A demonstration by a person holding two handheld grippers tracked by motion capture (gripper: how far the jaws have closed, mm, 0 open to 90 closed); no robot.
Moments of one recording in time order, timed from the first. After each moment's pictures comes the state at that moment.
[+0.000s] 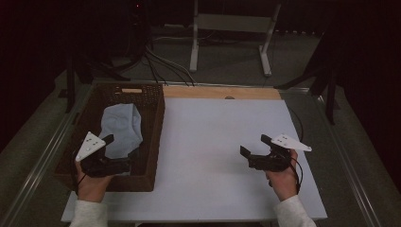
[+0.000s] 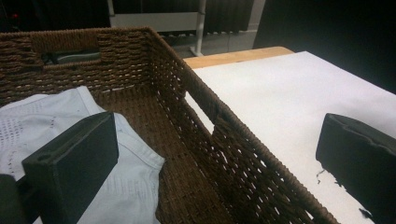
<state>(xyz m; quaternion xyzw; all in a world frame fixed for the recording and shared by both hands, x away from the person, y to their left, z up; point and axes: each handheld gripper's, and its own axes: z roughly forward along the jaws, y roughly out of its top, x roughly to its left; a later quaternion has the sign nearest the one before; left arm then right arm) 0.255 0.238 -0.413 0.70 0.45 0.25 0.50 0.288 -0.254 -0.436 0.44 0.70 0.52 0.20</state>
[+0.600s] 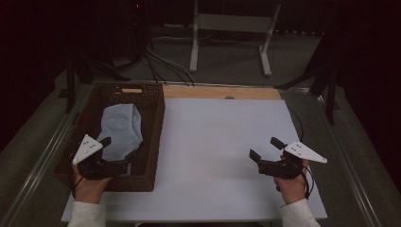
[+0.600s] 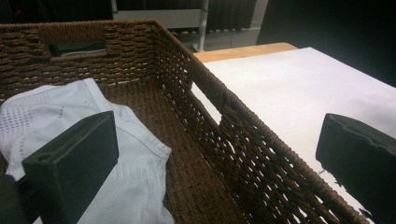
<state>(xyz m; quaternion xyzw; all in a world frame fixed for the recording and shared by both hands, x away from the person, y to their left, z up) 0.251 0.246 -0.419 0.70 0.45 0.25 0.49 0.264 -0.275 -0.432 0.43 0.68 0.55 0.23</state>
